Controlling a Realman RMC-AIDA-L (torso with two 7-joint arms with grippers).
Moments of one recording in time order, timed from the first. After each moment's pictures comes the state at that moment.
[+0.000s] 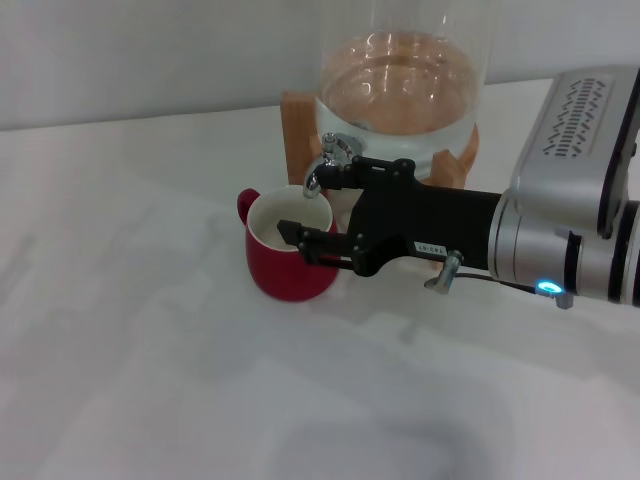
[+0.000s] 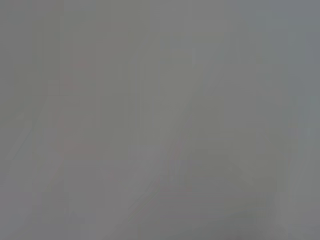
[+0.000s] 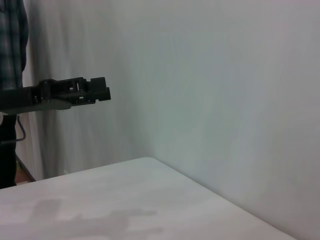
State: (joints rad) left arm -0.21 -2.08 0.69 0.82 -1.87 -1.41 1.67; right arm 0.03 2.01 1.33 1.60 -1.62 0.71 -1.34
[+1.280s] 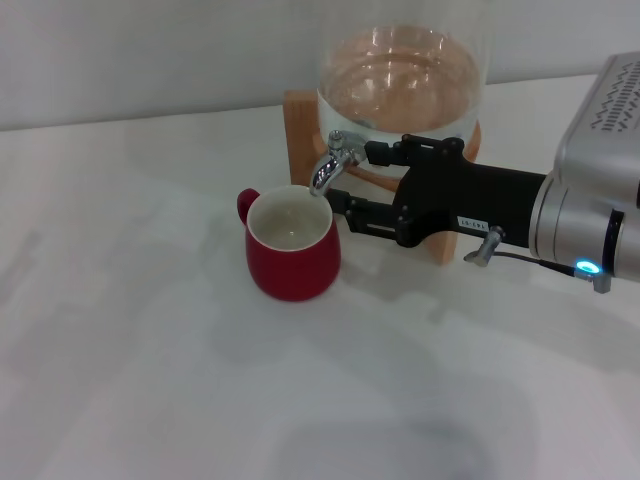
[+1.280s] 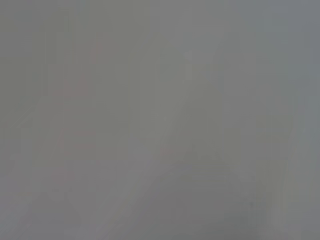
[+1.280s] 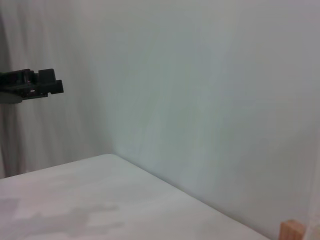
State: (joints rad) left arm -0.22 -2.08 0.69 0.82 -1.87 -1.42 1.67; right arm 0.00 2.01 1.41 1.59 -1.62 0.70 -1.34
